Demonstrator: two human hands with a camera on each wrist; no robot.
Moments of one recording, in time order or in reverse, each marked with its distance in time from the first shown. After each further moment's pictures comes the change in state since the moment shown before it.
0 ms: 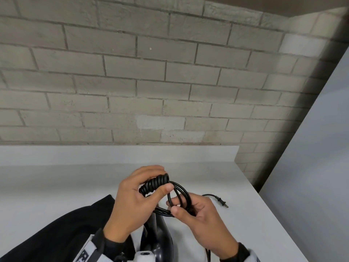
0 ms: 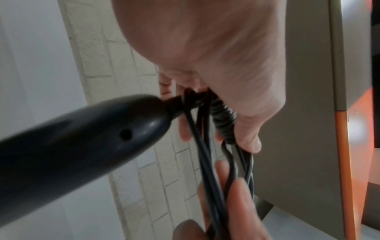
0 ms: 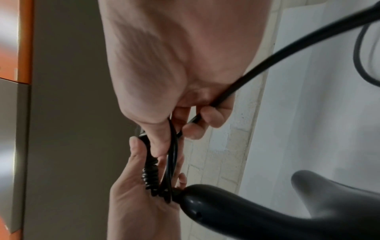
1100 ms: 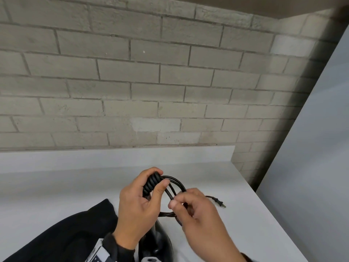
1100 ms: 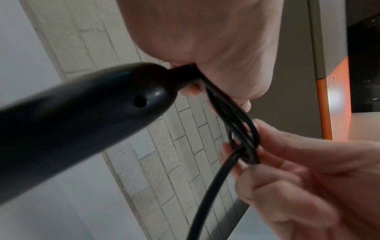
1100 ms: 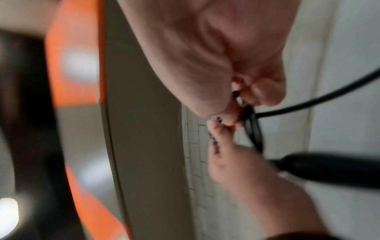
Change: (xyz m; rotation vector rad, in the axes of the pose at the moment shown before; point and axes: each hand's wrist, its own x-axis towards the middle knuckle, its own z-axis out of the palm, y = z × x) left_hand -0.006 0.007 0.022 0.040 0.151 0.137; right_hand -0.009 -0.037 0.017 -0.361 0.179 0.150
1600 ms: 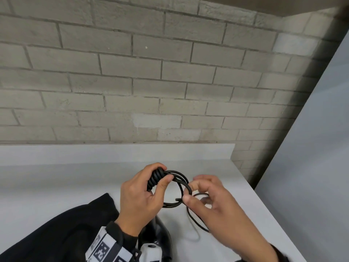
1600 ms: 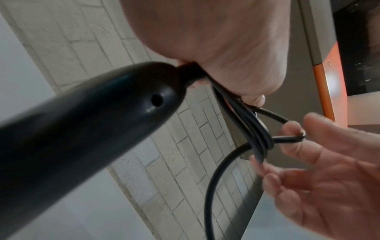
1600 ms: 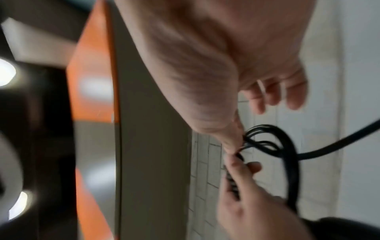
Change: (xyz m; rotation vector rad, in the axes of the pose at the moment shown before) left_hand 0.002 -0.010 0.004 0.113 0.015 0.145; right_hand -0.005 -0.011 -0.041 0.002 -0.078 0.029
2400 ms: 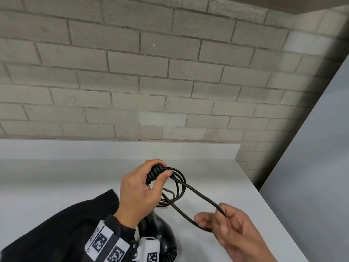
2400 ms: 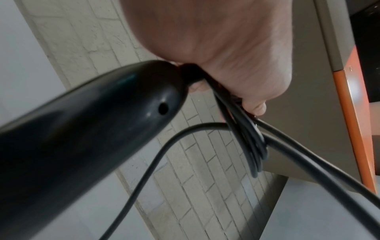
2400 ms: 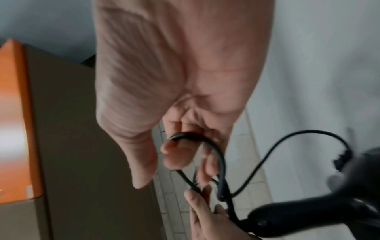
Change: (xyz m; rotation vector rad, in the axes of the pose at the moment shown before) left_hand 0.005 -0.011 -0.009 -0.002 -0.008 -0.032; right_hand -0.017 0.068 -0.010 0.717 -0.254 -0.076
